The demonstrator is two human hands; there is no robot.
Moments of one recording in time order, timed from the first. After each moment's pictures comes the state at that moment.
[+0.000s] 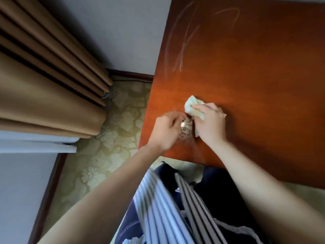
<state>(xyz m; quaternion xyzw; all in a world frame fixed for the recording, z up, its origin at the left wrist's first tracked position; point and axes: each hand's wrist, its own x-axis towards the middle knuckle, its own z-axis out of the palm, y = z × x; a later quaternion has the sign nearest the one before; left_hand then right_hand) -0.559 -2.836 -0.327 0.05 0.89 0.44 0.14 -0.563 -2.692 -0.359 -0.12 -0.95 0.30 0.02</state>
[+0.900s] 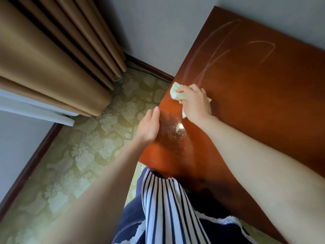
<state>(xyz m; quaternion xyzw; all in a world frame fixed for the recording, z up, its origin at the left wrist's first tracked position) -0.608 -2.864 -0.328 -0.32 0.77 0.50 0.22 -0.693 -2.729 -0.343 0.10 -0.97 0.20 -0.11</state>
